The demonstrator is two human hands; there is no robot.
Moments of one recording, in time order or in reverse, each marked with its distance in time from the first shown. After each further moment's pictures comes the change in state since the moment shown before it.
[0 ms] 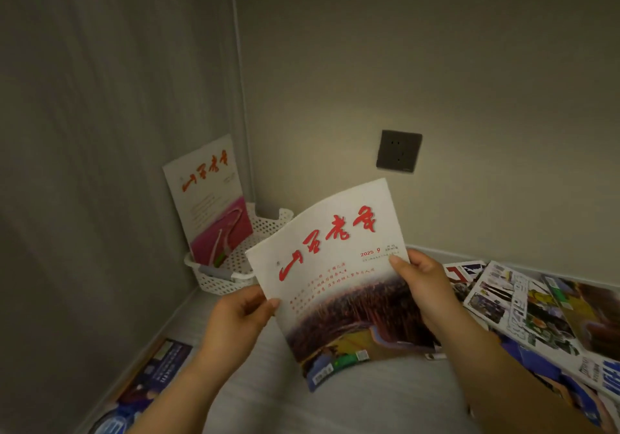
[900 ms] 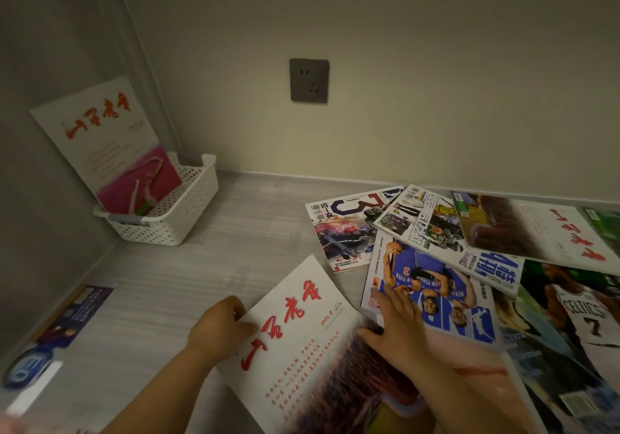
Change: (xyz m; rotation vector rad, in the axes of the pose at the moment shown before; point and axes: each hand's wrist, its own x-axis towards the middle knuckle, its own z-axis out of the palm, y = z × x) left_hand -0.067 -0.058 0.125 0.707 -0.332 -0.353; right_hand -0.107 0.153 -0.148 -1.051 -0.210 0.151
